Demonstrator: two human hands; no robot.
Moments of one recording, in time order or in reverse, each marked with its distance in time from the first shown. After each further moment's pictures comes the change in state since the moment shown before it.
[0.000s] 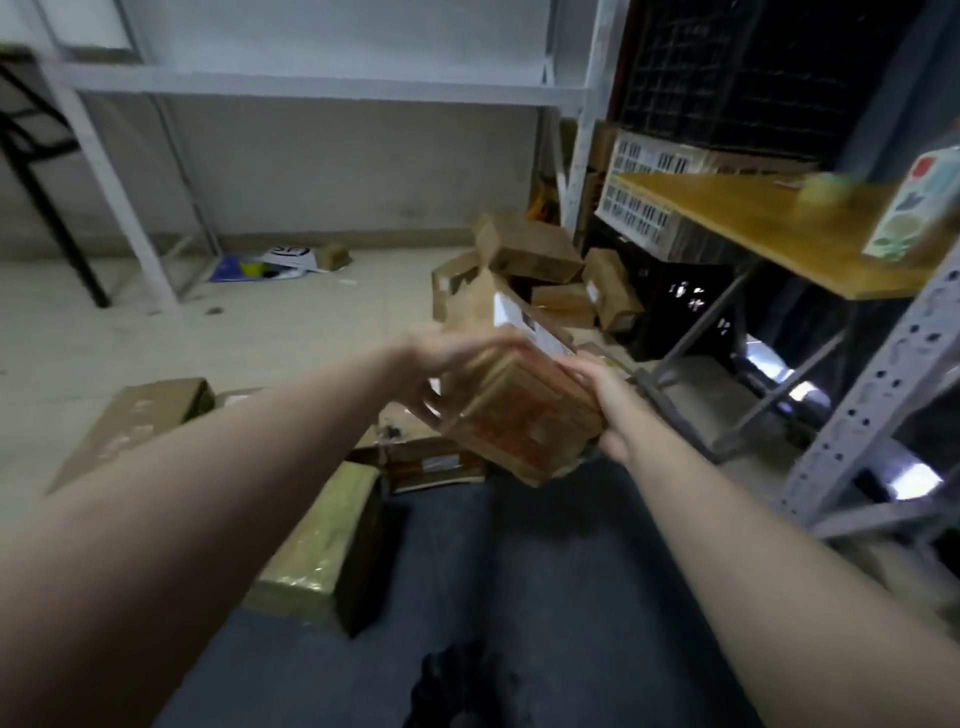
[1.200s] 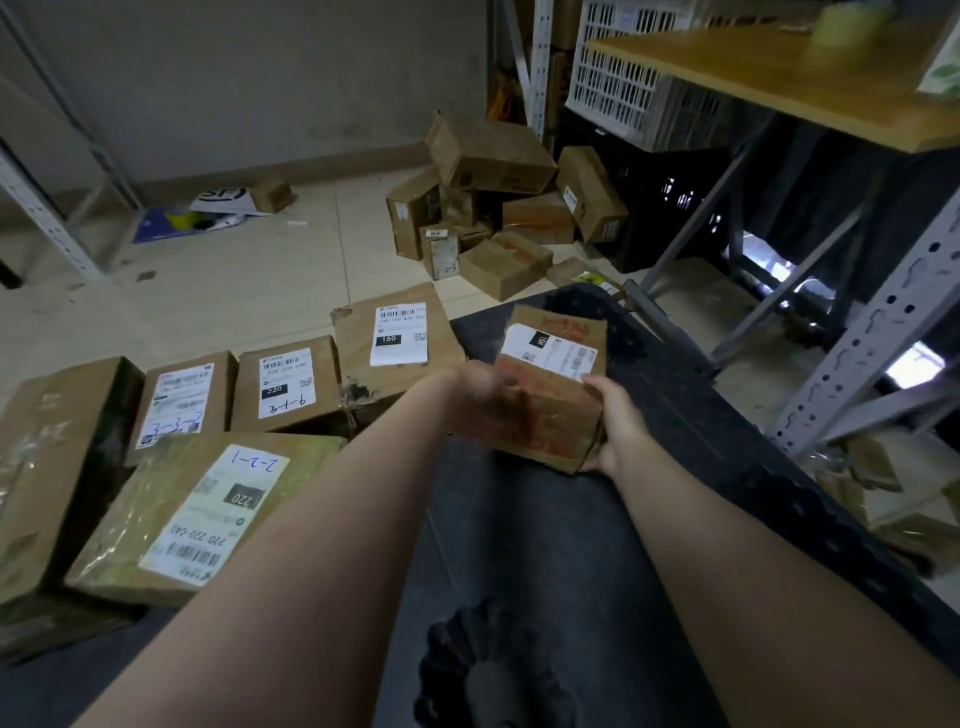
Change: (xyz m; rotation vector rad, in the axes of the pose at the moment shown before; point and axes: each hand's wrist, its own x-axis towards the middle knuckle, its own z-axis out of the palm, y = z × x) left_hand 0.146 -0.069 0.081 -0.165 -0.121 -0.240; right_hand 0.037 0.121 -0.024 0.354 0.395 0.319
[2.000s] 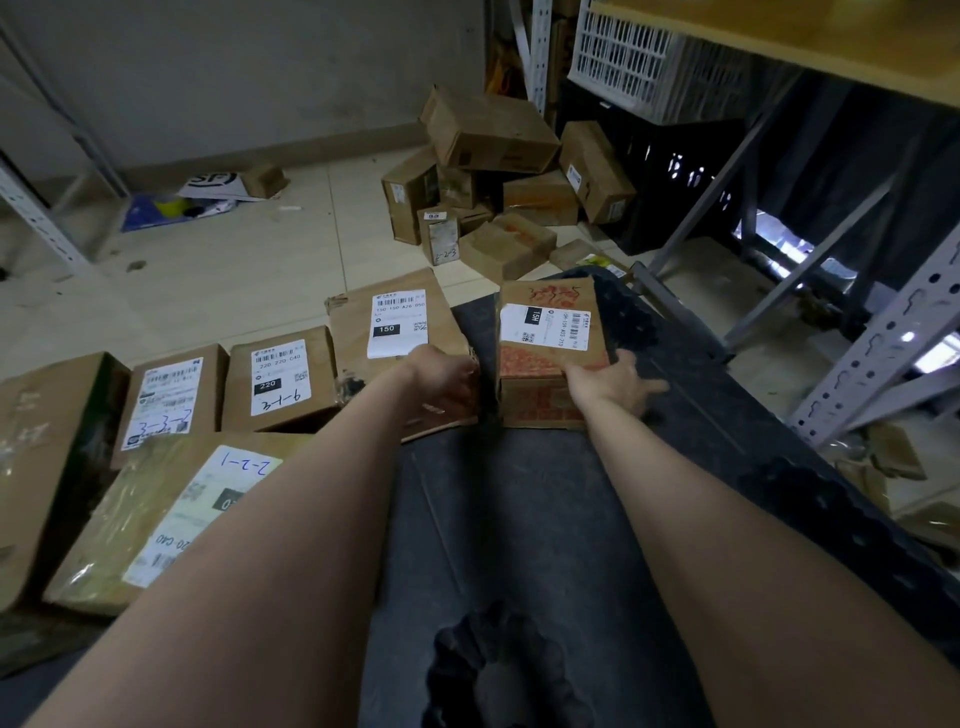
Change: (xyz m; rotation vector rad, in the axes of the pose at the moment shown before) left_hand 0.010 -0.015 -0.038 0.066 0.250 0.132; right_hand 0.031 -0.004 0.042 -0.624 0.492 -0.288
